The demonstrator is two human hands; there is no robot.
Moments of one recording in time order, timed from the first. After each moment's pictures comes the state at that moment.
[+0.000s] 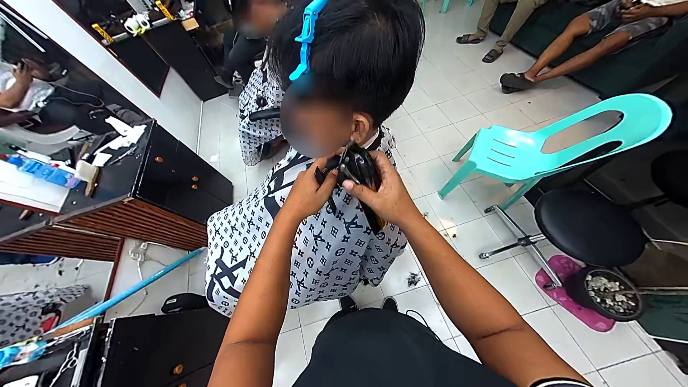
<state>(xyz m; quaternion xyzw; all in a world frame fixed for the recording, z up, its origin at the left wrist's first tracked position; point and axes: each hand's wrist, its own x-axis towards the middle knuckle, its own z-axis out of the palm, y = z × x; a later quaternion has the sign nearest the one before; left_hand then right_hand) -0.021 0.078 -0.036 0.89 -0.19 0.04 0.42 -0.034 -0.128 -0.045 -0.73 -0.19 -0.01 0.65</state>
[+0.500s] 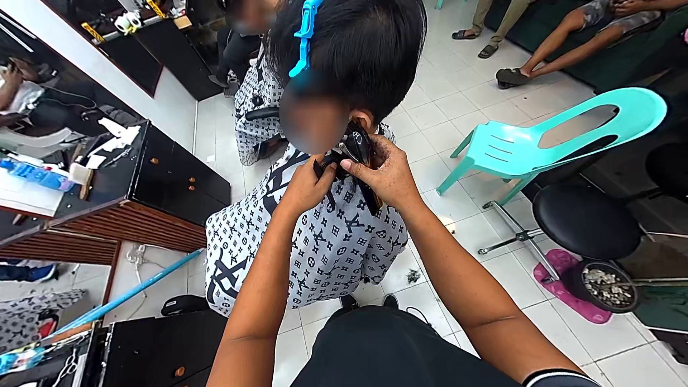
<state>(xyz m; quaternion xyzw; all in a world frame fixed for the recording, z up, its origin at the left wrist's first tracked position) -0.010 0.084 -0.034 0.88 -0.19 0.03 0.43 -0.014 -0.118 -0.029 -0.72 -0.14 -0.07 0.67</state>
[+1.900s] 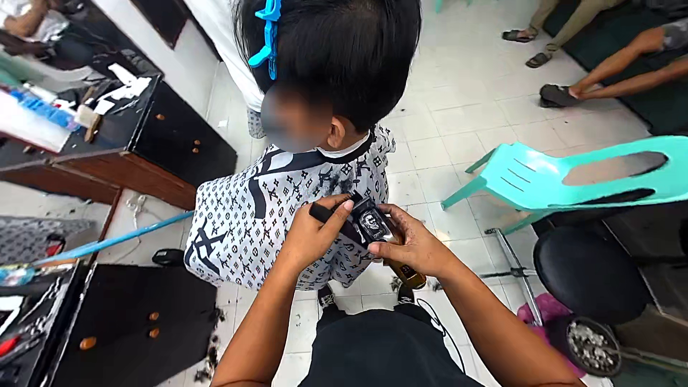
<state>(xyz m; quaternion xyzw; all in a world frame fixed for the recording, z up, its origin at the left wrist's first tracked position) -0.087 -0.027 -0.031 0.85 0.01 0.02 0.52 -0.042 -0.254 -0.066 -0.65 -0.20 0.32 0.67</state>
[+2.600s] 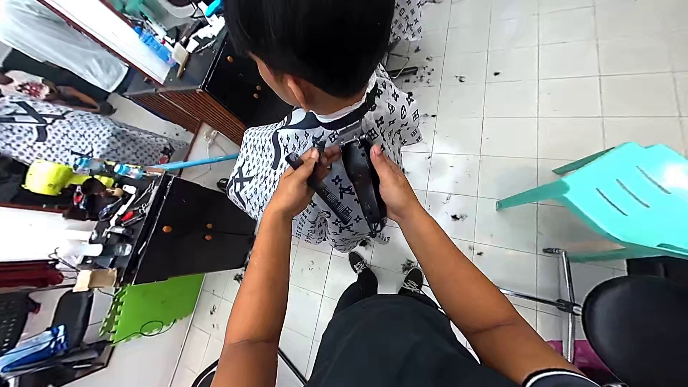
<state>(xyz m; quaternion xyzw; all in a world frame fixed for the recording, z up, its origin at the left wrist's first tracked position) -0.054 -0.083 -0.056 0.69 0.13 0.08 0.71 0.045 -0.256 -0.108 -0.50 -0.18 0.36 0.76</state>
